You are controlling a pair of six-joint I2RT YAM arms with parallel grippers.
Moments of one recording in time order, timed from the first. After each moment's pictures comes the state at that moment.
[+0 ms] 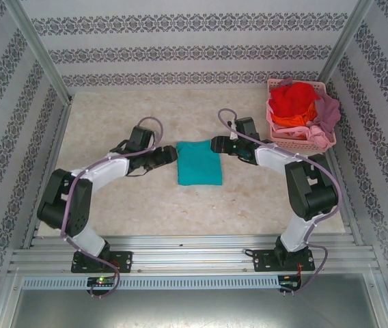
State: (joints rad) left arm -0.36 1.66 1.02 -0.23 0.30 -0.65; right arm 0.31 1.78 1.04 -0.07 -0.25 0.41
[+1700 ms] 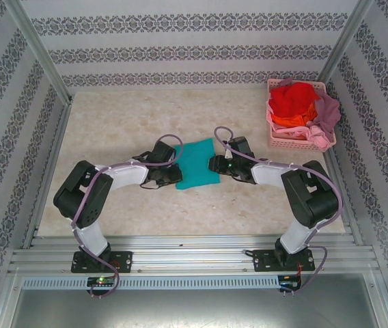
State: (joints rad) left arm -0.52 1.77 0.95 -0.23 0.22 -0.75; right arm 0.41 1.70 0.80 0.09 -0.29 0.59
